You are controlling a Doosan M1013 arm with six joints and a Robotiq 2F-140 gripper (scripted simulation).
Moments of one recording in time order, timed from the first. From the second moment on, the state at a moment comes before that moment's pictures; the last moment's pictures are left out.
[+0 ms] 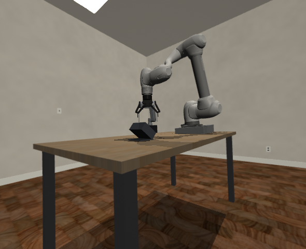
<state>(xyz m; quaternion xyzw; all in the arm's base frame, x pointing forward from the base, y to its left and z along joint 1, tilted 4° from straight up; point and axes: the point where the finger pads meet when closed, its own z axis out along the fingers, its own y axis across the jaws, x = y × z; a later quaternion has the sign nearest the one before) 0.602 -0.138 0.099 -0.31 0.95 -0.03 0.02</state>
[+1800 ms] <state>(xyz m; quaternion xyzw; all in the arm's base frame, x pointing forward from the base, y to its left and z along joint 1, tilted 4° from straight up) 0.604 -0.141 0.041 -0.31 0.95 -0.03 0.02</state>
